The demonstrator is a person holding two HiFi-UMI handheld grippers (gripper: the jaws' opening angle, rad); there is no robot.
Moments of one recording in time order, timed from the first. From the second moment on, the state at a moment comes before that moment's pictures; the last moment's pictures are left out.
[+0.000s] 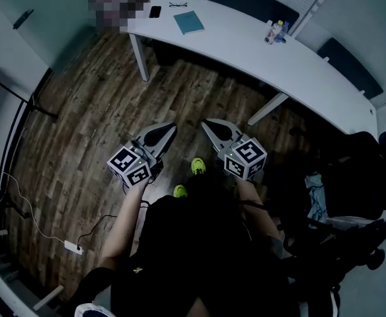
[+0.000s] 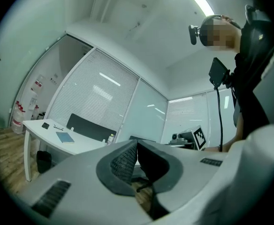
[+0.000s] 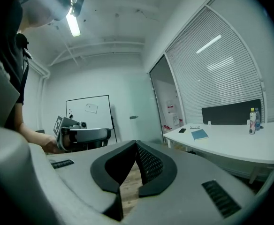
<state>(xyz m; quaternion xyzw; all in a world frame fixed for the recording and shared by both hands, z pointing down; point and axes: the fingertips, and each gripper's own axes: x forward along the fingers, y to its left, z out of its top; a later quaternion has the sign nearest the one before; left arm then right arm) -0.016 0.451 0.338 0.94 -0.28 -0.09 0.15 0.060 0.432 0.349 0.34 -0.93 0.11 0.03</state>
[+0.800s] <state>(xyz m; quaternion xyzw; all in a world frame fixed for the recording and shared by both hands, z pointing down) -0.012 0.337 0.358 0.93 -0.31 -0.07 0.16 0.057 0.310 0.369 0.30 -0.94 0.12 0.05</state>
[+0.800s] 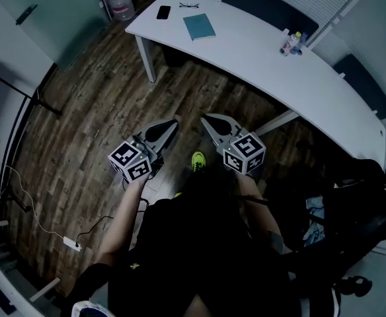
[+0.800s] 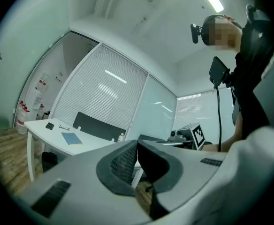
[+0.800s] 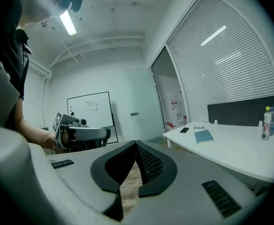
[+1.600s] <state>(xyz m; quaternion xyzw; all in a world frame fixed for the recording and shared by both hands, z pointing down) 0.028 0.174 0.370 0.92 -0.35 -0.06 0.17 0.079 0.147 0.373 0.27 -0.95 0.12 0.06</state>
